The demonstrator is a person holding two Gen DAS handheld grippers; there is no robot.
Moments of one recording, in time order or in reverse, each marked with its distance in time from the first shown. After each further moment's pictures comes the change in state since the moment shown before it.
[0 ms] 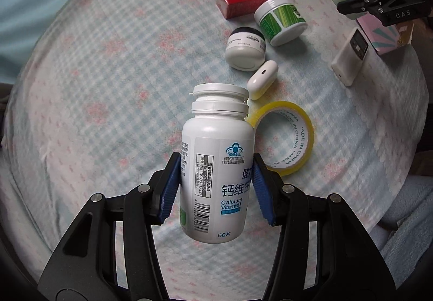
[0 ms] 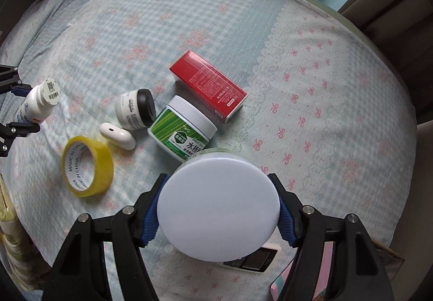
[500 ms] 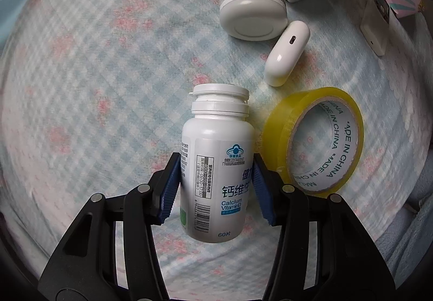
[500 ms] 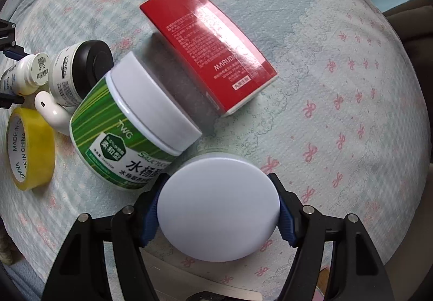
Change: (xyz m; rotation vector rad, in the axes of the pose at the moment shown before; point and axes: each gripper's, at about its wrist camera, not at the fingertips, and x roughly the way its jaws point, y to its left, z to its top) left arm 0.114 -0.003 0.035 0.145 0.154 -0.009; right arm 0.129 0.007 0.019 -0.181 0.149 -0.034
